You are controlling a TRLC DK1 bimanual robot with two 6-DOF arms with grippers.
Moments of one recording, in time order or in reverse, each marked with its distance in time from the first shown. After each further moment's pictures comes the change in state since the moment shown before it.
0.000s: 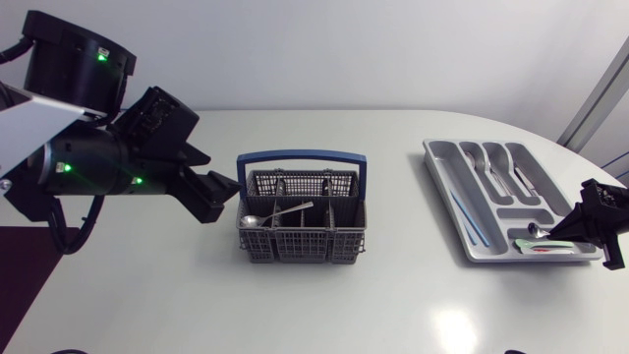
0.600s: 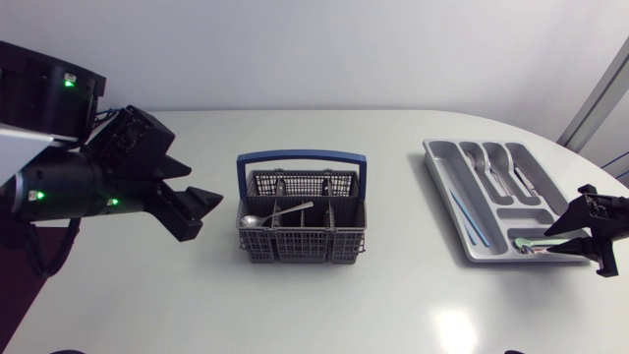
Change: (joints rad) left arm 0.052 -0.105 -0.101 0.004 -0.002 0.030; right arm 0.017 -0.063 -0.115 0.140 0.048 0.010
